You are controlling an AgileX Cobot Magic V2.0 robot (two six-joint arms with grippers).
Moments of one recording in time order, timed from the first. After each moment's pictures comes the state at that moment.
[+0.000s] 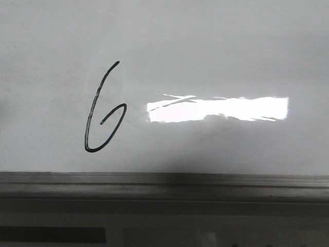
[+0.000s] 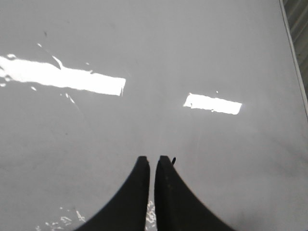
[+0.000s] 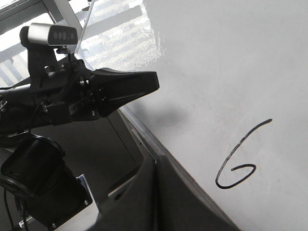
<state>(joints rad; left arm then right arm) -0.95 0.64 -0.23 -0.85 -0.46 0.34 0.98 0.88 -0.70 0.52 0.16 -0.25</state>
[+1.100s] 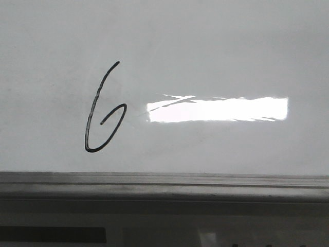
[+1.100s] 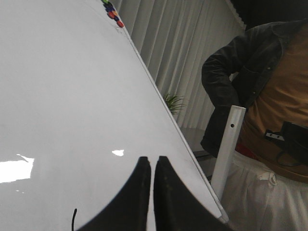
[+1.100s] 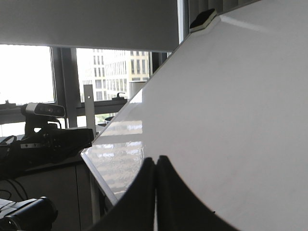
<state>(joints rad) -0.95 -0.01 -0.23 -0.77 -0.03 0.53 0.98 0.09 -0.43 0.24 0.13 -0.25</state>
